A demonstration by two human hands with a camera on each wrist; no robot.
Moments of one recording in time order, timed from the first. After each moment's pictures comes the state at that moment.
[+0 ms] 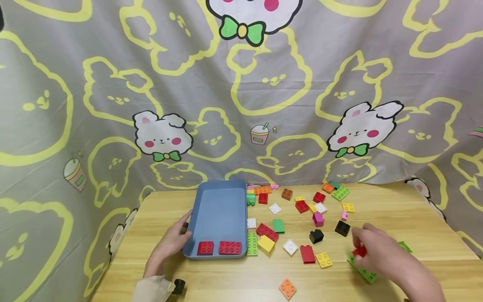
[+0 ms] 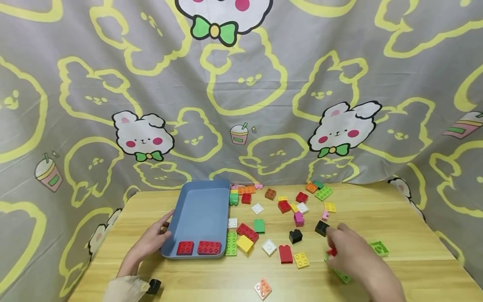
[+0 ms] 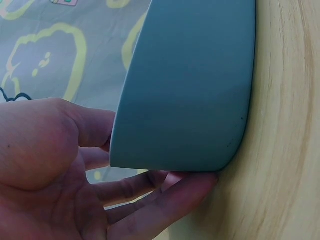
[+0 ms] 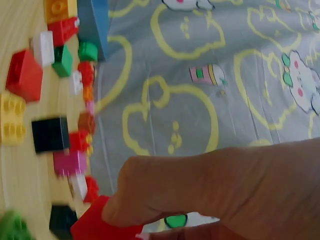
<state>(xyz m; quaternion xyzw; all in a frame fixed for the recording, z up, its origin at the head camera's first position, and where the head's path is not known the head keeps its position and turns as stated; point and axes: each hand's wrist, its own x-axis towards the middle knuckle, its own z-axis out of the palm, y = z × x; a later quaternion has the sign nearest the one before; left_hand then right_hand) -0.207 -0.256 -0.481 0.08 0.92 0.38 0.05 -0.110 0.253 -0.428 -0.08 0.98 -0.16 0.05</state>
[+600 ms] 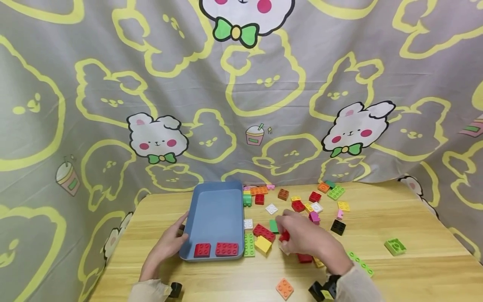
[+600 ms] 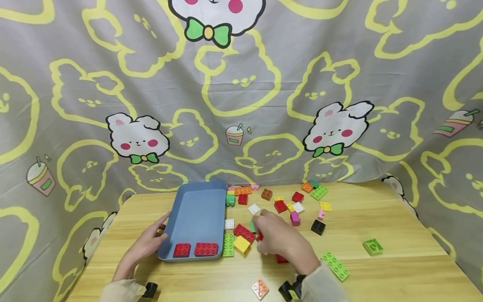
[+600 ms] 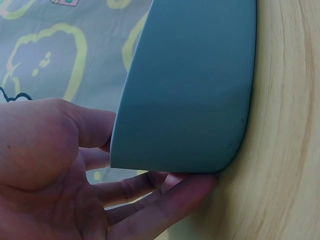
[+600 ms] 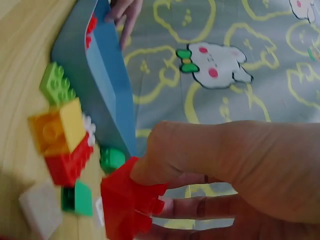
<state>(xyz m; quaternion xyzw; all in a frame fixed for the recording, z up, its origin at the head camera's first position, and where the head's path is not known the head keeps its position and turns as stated) -0.210 -0.255 -0.483 0.08 0.92 0.37 0.05 -0.157 0.130 -0.409 -0.23 0.94 -0.23 0.07</state>
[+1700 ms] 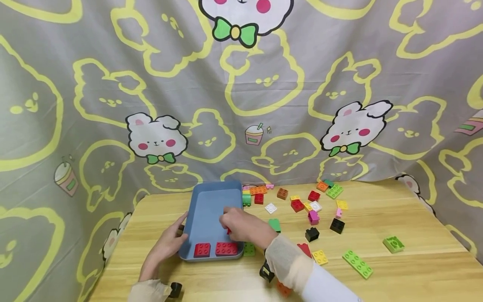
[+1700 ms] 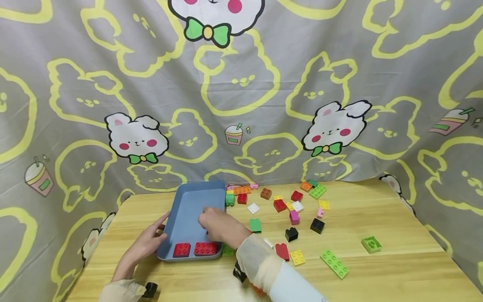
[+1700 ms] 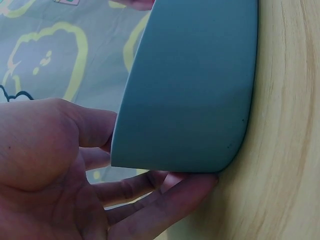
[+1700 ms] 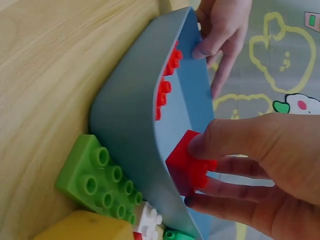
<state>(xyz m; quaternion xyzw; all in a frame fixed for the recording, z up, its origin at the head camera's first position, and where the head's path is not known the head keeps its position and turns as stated) -0.209 -0.257 -0.481 0.08 0.92 0.37 0.06 -0.217 0.002 -0.439 -0.39 0.91 -0.12 0.00</state>
